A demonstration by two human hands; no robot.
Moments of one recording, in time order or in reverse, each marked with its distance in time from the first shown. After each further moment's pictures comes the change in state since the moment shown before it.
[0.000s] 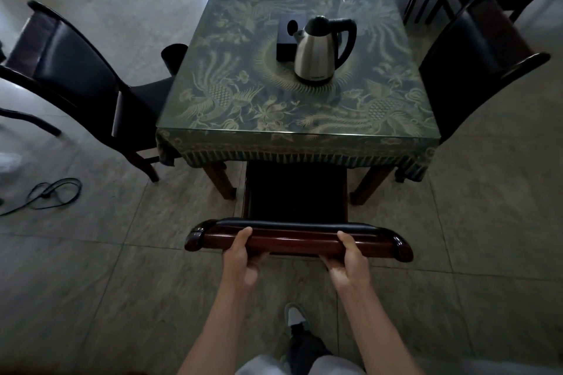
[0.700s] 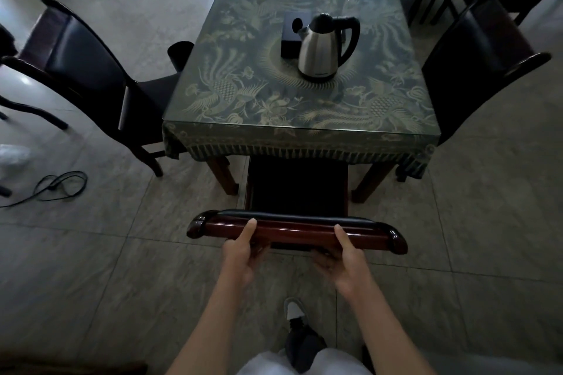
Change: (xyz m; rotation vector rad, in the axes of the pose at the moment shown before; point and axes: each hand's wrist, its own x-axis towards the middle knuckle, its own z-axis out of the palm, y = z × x) left_hand -0.016 -0.002 -0.013 0.222 0.036 0.033; right_hand -0.013 0.000 -0.027 -0.433 -0.126 0.063
